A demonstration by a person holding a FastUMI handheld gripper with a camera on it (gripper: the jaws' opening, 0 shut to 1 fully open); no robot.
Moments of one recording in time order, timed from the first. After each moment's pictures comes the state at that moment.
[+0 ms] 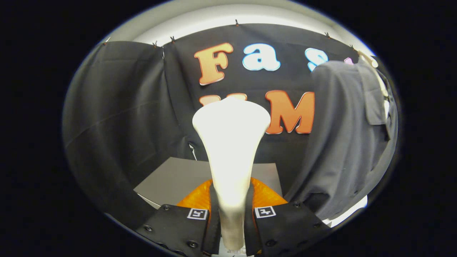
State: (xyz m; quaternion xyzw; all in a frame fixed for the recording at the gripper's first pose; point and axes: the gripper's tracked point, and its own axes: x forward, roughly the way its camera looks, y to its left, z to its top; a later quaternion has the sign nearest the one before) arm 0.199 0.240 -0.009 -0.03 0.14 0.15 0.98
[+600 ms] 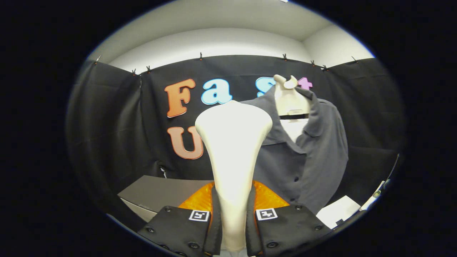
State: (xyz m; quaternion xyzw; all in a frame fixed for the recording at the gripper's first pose) arm 0.140 0.036 0.050 -0.01 0.04 0.02 1.00
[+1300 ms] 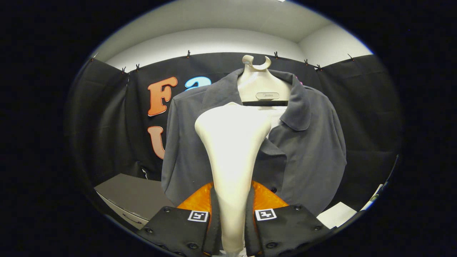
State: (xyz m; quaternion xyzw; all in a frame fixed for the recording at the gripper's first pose) arm 0.226 -0.038 0.011 -0.02 0.03 0.02 1.00
